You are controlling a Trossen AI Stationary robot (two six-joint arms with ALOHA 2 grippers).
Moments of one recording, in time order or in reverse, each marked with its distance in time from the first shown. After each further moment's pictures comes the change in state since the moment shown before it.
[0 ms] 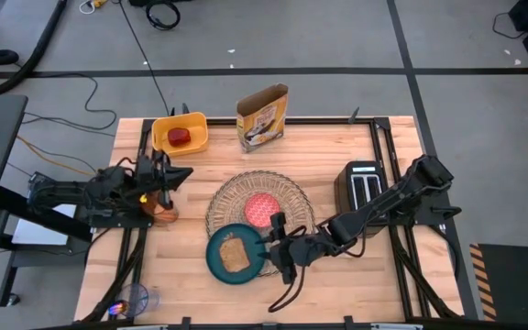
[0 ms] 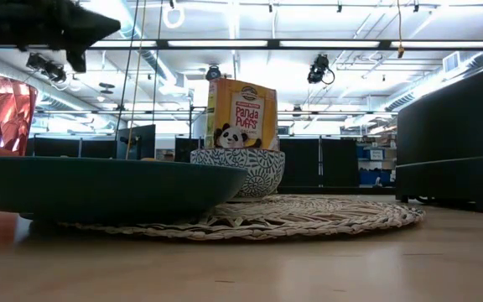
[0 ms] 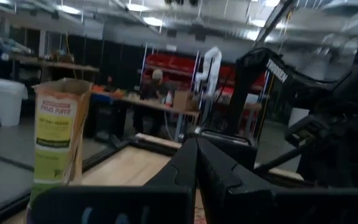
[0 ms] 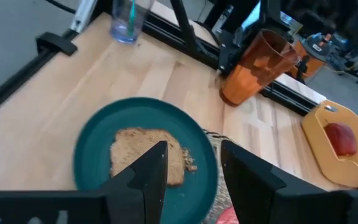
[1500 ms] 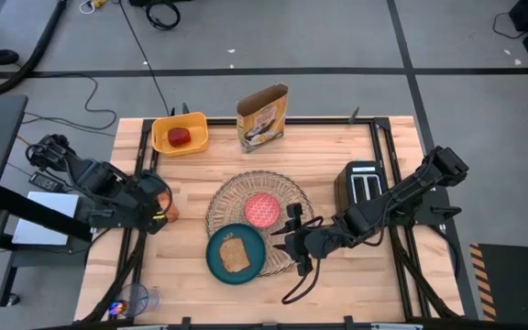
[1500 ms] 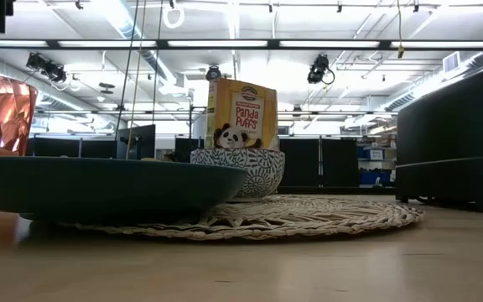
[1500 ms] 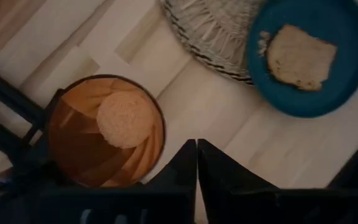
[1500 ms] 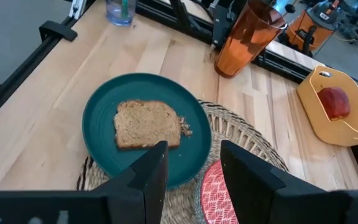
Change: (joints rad) left arm -0.519 0.780 0.984 -1.740 0.089 -1.109; right arm 0.010 -0.159 -0.053 -0.195 0.001 0.136
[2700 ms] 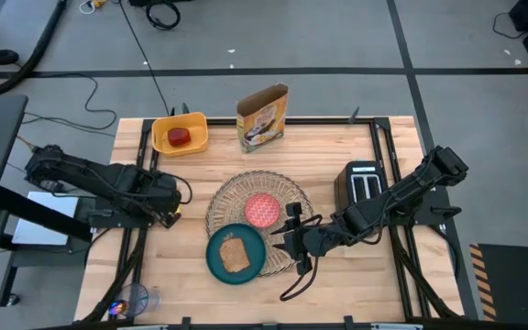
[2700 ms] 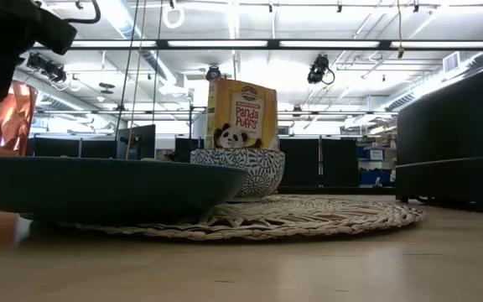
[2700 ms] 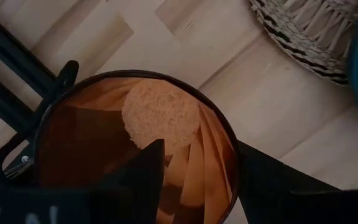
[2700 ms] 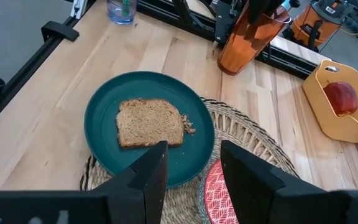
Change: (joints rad) left arm 0.287 0.009 -0.274 0.114 0.131 0.168; right arm -0.013 0.000 -0.003 -0.004 -0.027 0.016
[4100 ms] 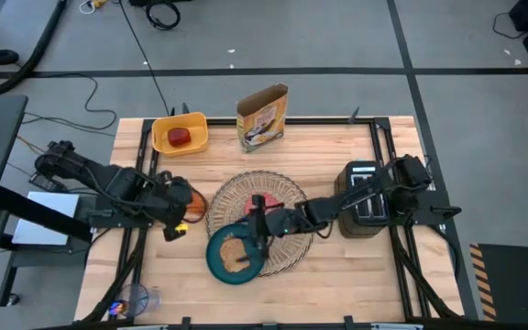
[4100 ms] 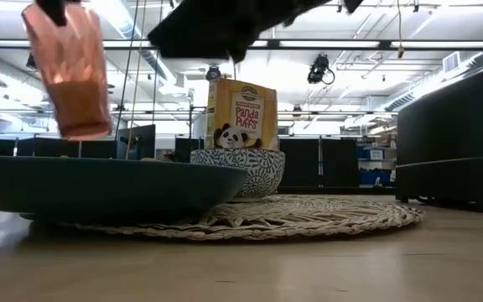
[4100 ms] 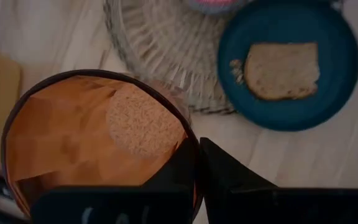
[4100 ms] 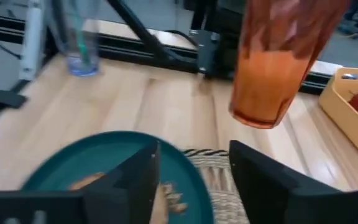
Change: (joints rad) left arm -0.182 0.209 0.406 0.030 -0.222 0.375; right arm -0.220 0.318 0.068 0.477 -0.175 0.001
